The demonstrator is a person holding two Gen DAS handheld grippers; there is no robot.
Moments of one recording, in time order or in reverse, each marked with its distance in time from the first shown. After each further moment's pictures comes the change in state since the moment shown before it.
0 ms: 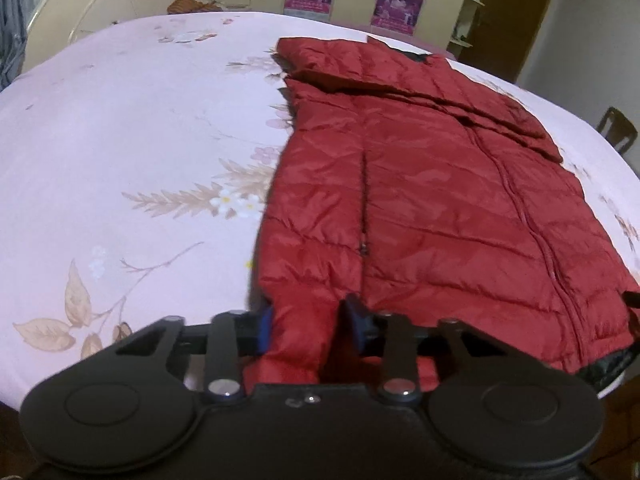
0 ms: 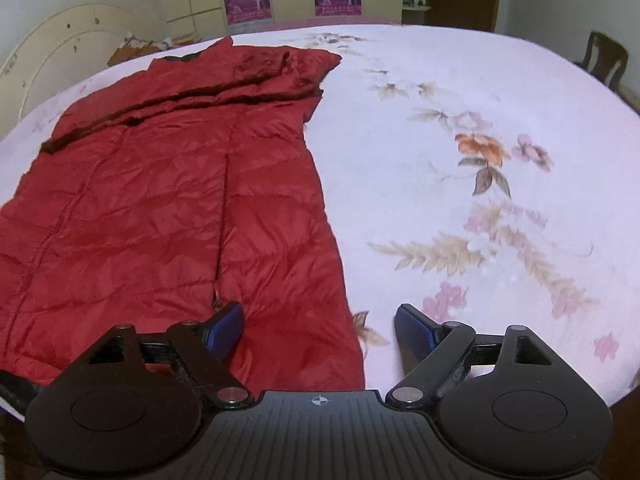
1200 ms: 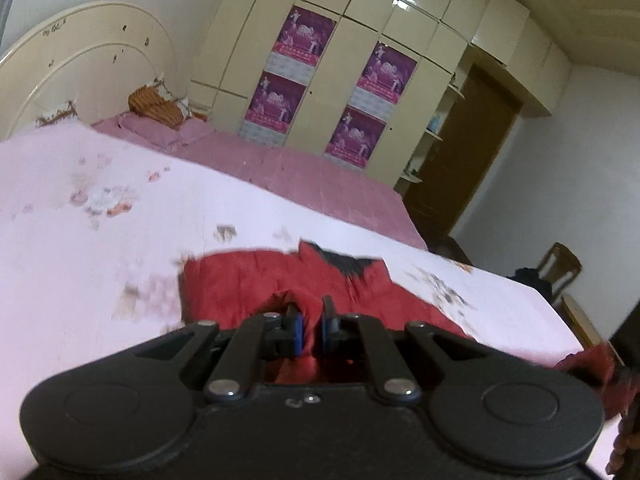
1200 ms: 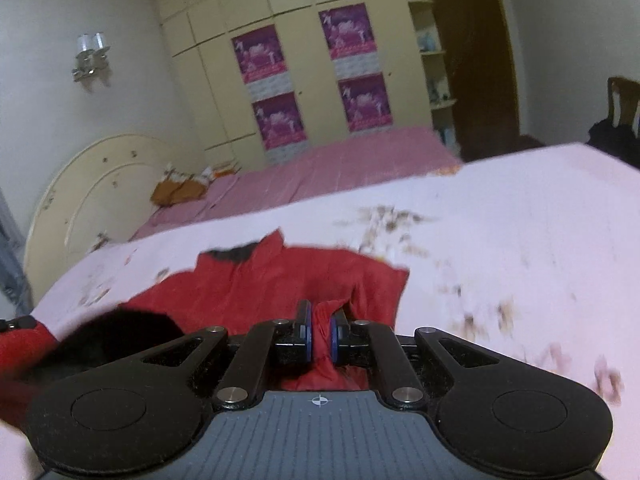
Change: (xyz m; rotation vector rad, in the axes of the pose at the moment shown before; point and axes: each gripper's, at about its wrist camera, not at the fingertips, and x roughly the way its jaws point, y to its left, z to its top) left arm 0.024 -0.028 0.227 -0.145 -0.369 -0.208; right arm 0.004 0.038 0.224 0.084 -0.359 0.143
